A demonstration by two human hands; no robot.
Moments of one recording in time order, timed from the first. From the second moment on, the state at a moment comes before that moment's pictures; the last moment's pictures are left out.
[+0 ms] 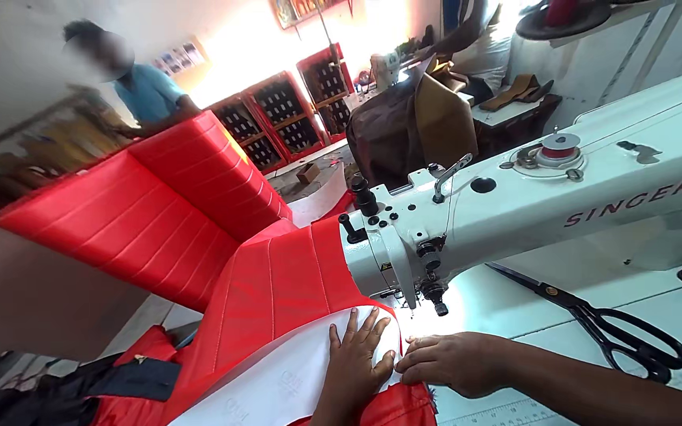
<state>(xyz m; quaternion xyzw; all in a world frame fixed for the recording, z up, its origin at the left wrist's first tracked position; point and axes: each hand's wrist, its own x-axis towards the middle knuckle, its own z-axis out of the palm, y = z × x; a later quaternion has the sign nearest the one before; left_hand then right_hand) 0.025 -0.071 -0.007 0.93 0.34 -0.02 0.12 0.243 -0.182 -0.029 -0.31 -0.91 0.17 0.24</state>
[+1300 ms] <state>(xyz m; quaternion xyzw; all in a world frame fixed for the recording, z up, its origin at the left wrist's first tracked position) 0.060 -0.093 -0.013 0.93 0.36 0.04 0.11 0.247 -0.198 -0.050 -0.48 -0.81 -0.05 0.34</state>
